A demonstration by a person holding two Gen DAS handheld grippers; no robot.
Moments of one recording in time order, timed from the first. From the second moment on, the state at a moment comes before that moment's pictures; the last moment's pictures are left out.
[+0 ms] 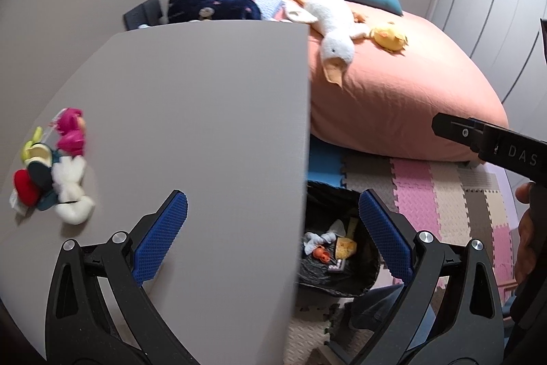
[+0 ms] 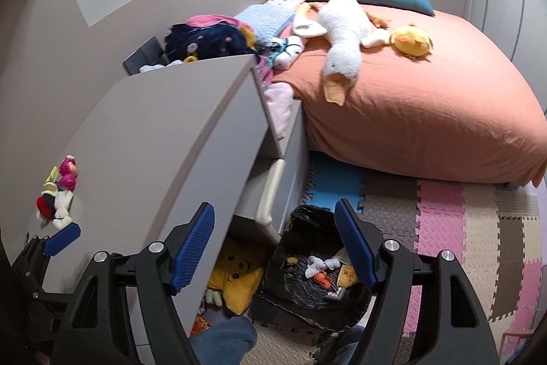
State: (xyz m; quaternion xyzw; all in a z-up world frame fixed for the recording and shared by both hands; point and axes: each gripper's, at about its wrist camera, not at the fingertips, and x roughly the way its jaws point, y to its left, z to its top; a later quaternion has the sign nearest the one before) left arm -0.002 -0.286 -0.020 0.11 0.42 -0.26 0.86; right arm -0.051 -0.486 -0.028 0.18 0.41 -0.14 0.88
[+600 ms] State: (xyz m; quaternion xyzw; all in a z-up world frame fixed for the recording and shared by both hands) left arm 0.020 -0.173 -0.005 0.08 0.40 -0.18 0.89; right arm 0.010 -0.378 -0.025 0.13 0.43 -0.05 0.89
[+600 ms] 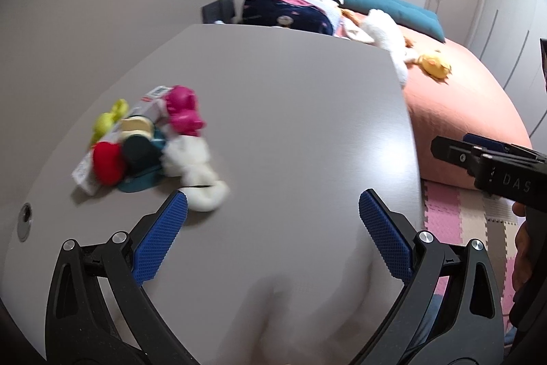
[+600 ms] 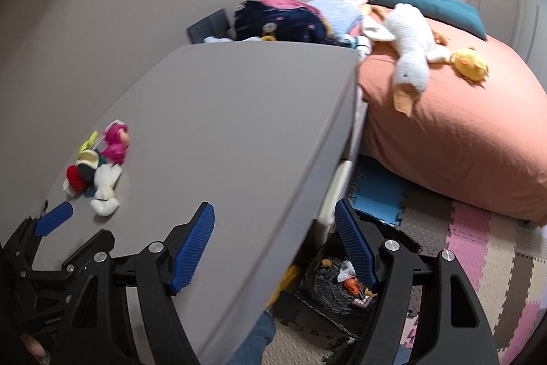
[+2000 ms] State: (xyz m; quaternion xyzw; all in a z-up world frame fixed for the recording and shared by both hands) left arm 0.106 -0.009 -0.034 0.07 0.43 -0.06 0.90; right arm 0.115 -0.190 -0.051 0.04 0.47 0.08 0.88
